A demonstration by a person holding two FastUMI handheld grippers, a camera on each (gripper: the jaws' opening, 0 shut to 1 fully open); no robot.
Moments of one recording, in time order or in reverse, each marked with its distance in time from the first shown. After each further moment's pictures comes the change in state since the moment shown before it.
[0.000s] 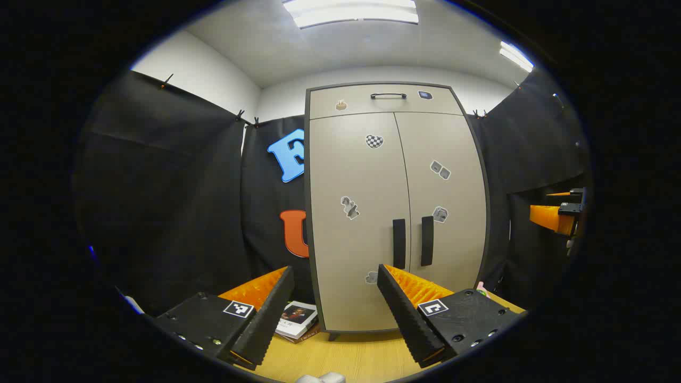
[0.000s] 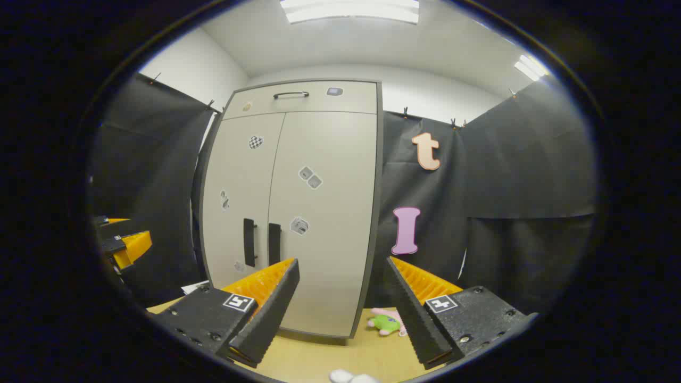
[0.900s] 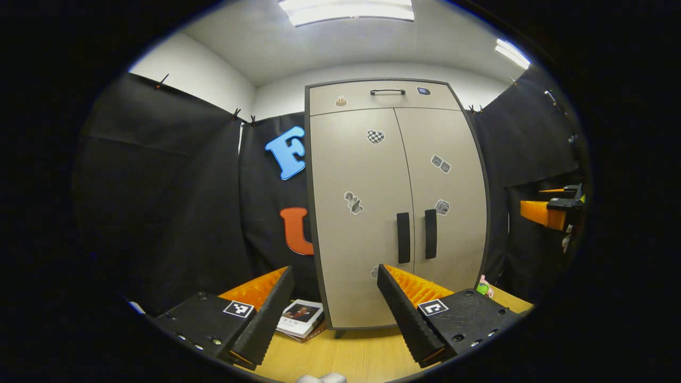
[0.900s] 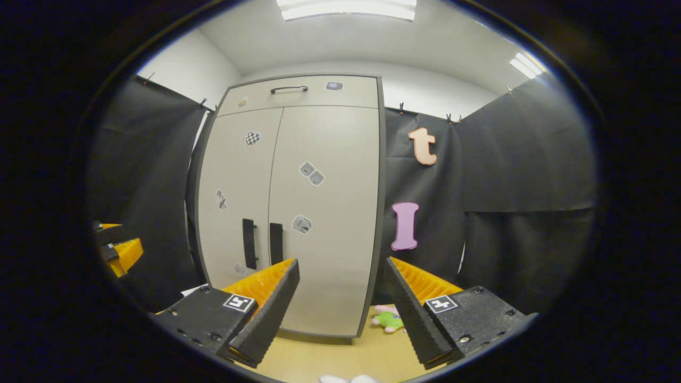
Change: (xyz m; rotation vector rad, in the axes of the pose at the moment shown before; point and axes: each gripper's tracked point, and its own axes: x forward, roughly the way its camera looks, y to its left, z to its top) left arm -0.003 0.016 -0.011 0.021 0.024 -0.023; right arm 0.020 0.023 -0.012 0.030 0.046 -0.038
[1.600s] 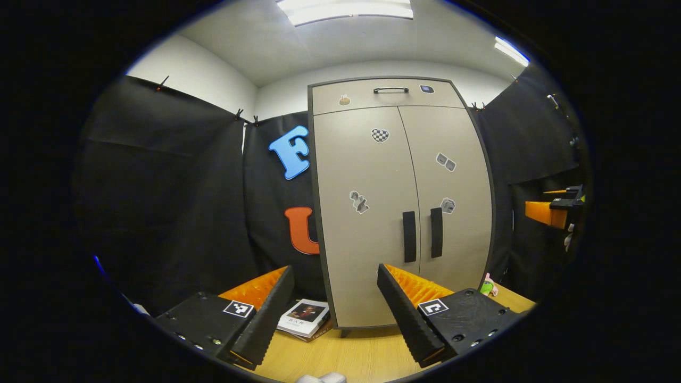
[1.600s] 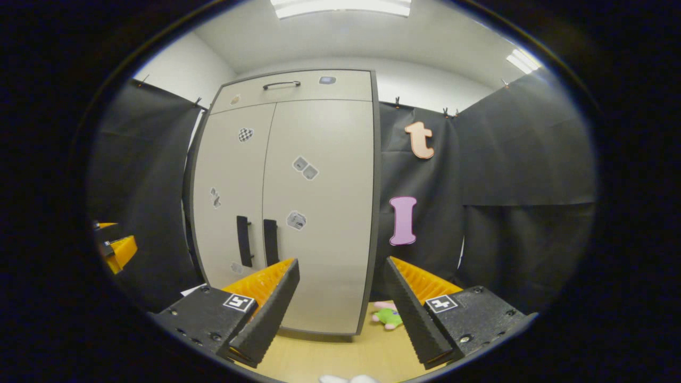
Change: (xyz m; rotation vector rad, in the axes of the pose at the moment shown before) left arm 0.001 0.006 0.003 0.017 0.007 0.018; right arm 0.001 -0.016 -0.002 0.019 0.005 -0.019
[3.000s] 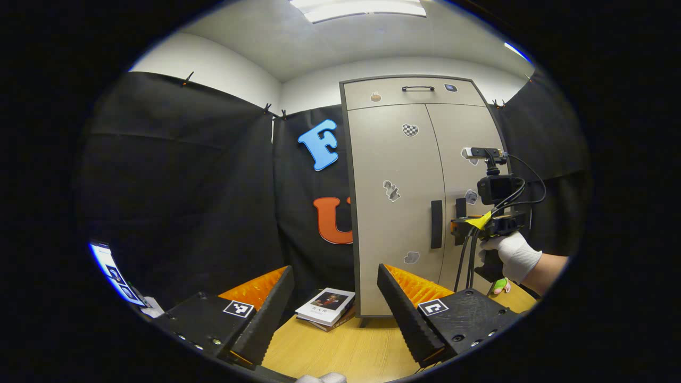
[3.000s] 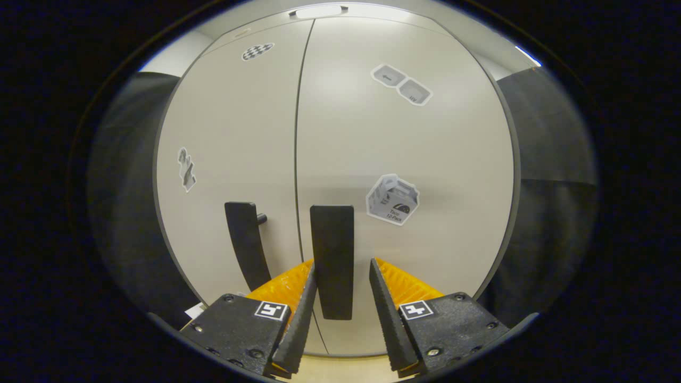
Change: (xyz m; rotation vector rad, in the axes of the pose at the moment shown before) left arm -0.042 0.047 -0.020 -0.025 0.047 0.136; right arm 0.217 0.165 -0.059 0.057 0.169 0.055
